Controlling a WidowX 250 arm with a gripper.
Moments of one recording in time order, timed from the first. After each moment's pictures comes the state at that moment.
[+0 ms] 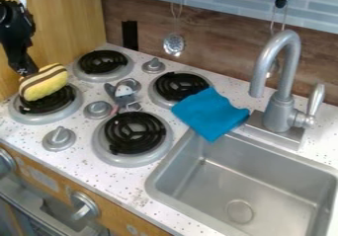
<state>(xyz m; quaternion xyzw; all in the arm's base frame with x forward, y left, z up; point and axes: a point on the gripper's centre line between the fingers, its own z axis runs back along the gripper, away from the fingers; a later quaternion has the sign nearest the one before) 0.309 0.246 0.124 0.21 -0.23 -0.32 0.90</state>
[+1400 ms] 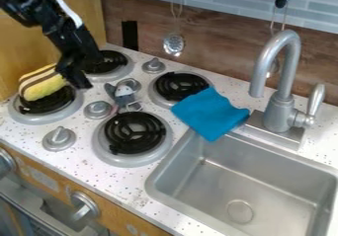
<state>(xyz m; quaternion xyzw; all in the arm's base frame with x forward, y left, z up) 0.397 0.130 0.083 0.04 -0.24 -0.67 0.70</state>
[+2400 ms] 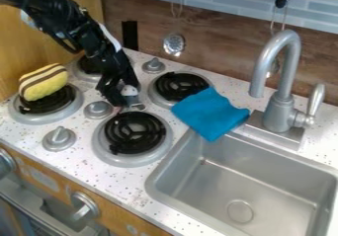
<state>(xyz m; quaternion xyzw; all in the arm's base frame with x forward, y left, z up) 0.450 0.097 0.029 -0.02 -0.24 -0.69 0.68</state>
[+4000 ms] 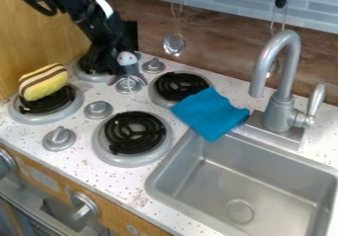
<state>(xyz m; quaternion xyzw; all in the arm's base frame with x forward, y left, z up) 0.380 0.105 0.126 0.11 -0.27 -0.68 0.67</state>
